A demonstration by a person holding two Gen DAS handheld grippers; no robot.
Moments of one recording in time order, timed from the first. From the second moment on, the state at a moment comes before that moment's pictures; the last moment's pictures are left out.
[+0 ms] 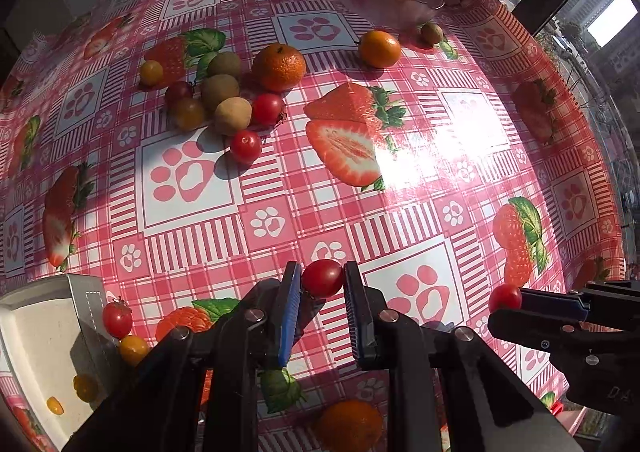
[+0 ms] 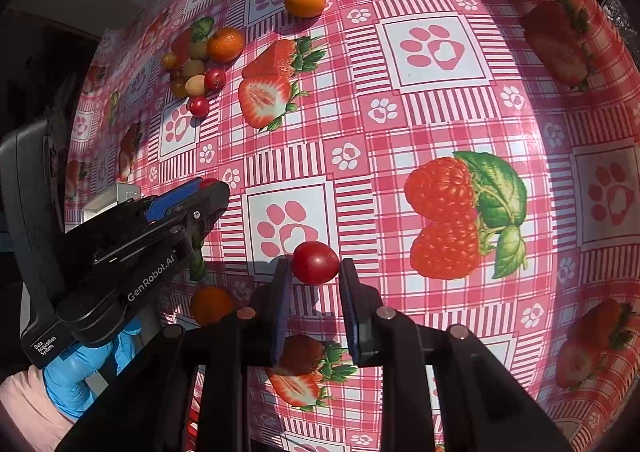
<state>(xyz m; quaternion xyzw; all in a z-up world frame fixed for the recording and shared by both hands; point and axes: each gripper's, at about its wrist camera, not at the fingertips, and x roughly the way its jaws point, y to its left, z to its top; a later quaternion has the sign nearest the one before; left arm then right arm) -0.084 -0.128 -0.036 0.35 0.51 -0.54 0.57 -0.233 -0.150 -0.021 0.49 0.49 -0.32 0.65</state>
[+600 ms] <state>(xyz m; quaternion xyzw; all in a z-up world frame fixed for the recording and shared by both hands) -0.017 -0.008 0.026 0.26 0.52 -0.50 0.64 -0.136 -0.100 0.002 0.42 0.53 -0.25 0.70</state>
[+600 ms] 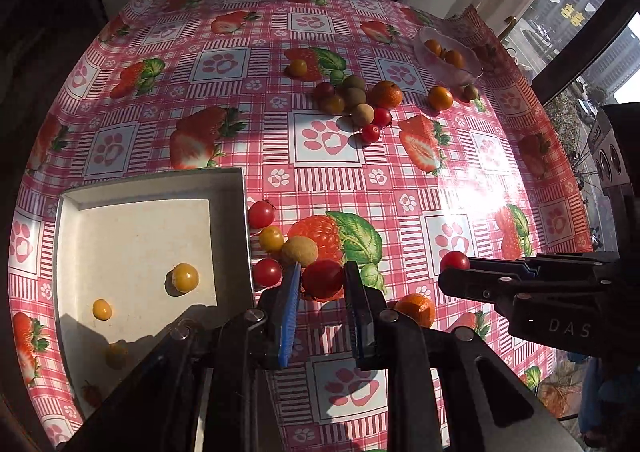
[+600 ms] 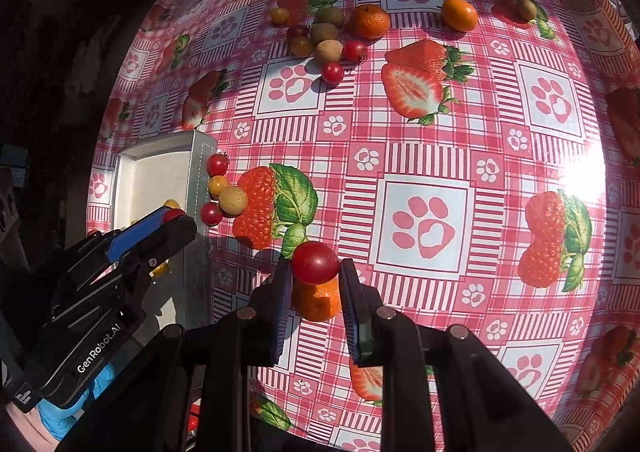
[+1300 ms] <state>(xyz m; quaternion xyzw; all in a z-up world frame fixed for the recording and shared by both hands) 0.069 0.151 -0.029 0.28 0.59 -0.35 0.67 0.016 0.043 -0.041 0.30 0.64 -0.10 0.70</state>
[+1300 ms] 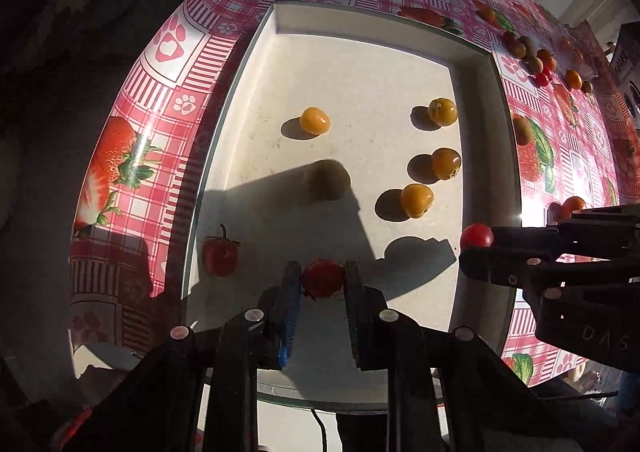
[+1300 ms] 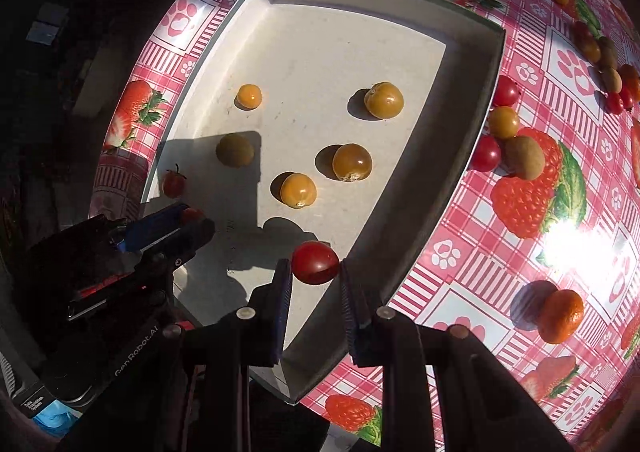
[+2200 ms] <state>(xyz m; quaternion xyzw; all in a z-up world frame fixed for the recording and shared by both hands) 0.070 0.149 -0.046 0.31 0.61 -0.31 0.66 0.049 0.039 -0.025 0.31 0.63 -0.09 0.71</state>
